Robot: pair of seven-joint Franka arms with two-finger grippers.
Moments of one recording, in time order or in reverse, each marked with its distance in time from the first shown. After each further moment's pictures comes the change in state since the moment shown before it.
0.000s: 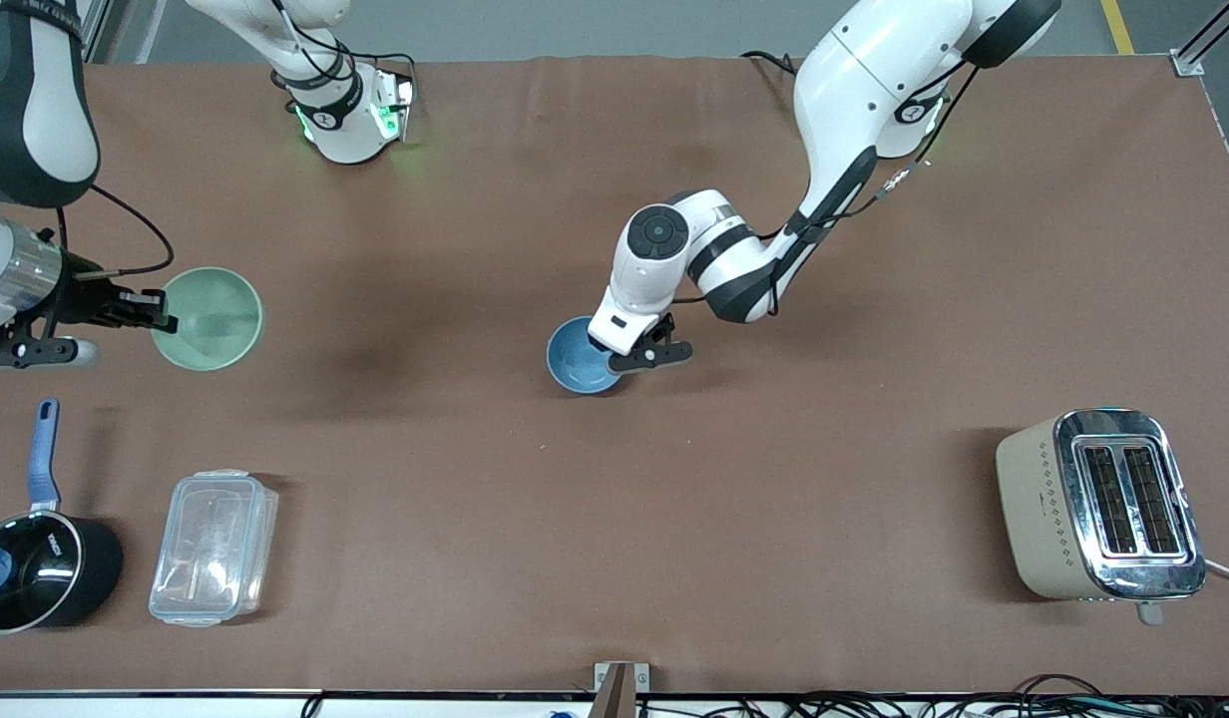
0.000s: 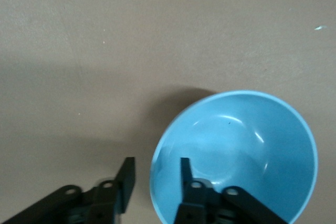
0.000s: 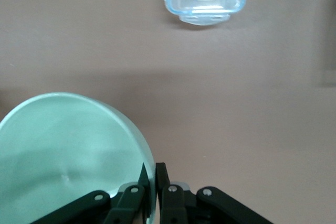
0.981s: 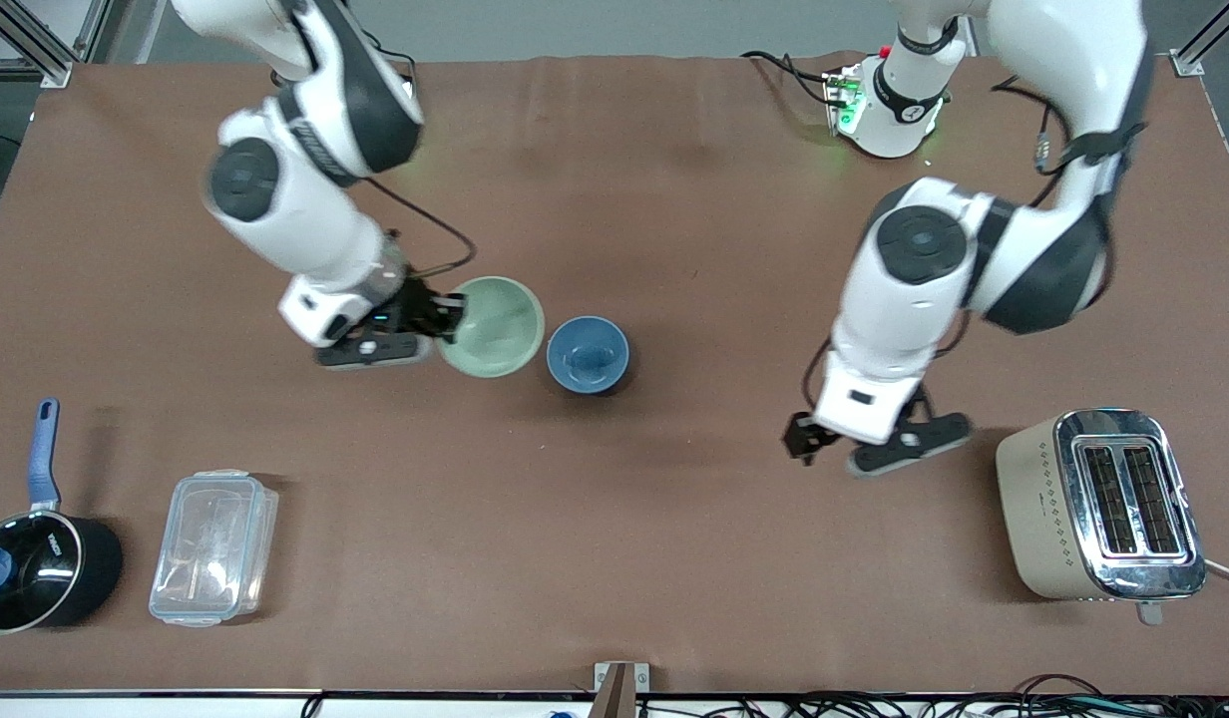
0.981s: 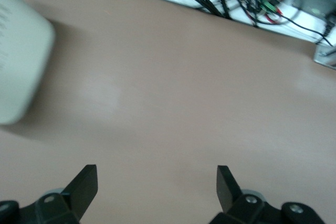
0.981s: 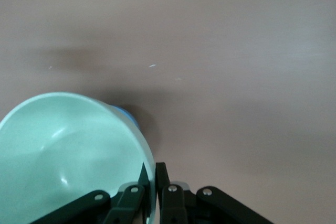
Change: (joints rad) left arm 0.371 -0.290 0.040 0.217 0.097 -0.412 0.346; right arm 0.586 0.174 0.010 0.023 0.118 0.342 0.460
